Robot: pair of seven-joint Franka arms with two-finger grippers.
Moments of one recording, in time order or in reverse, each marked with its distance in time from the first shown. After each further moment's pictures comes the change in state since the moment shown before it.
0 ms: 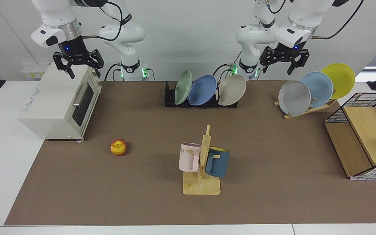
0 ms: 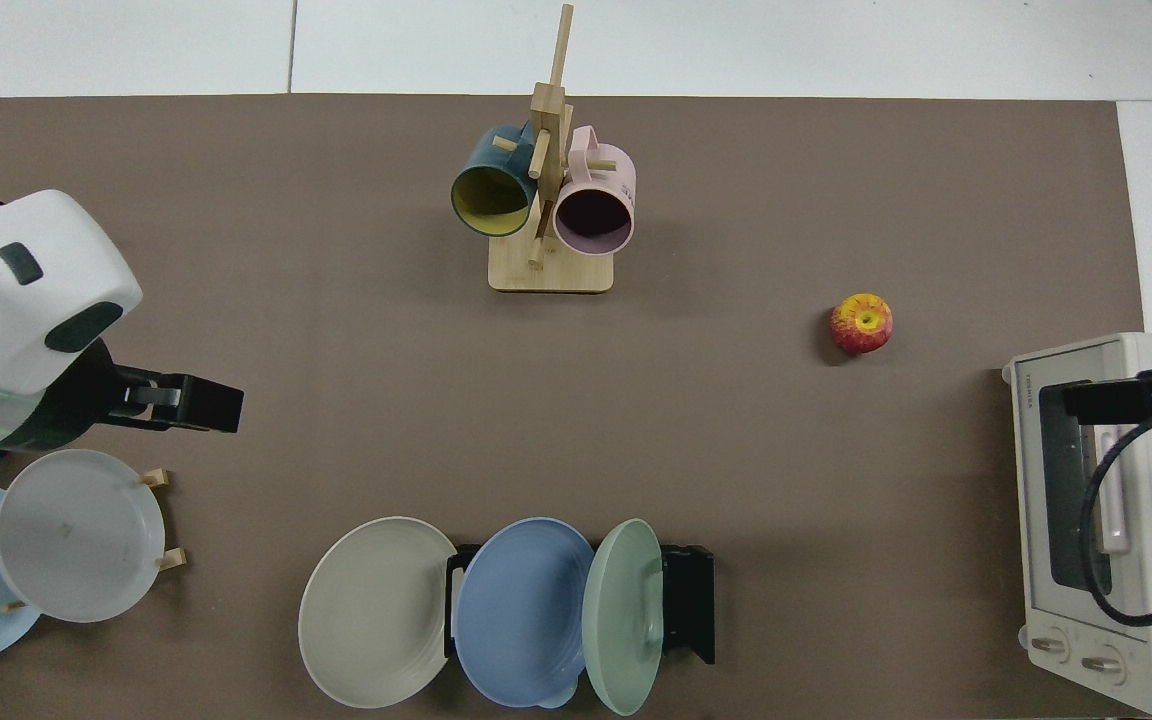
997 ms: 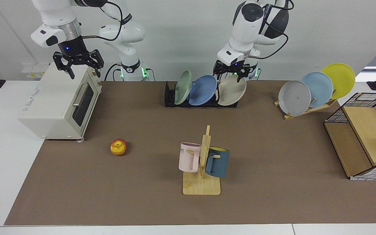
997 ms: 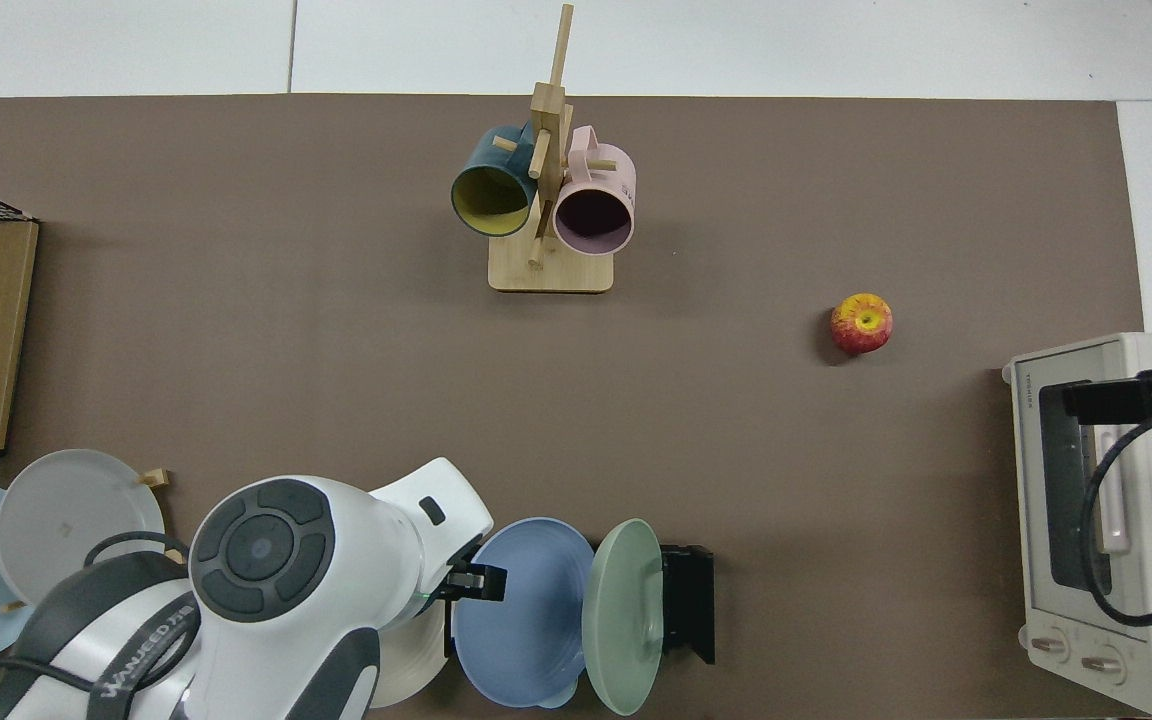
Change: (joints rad) left arm -0.244 -0.149 -0.073 -0.659 -0.221 0.447 -0.211; right arm 0.000 0.000 0.000 0.000 0.000 0.000 0.000
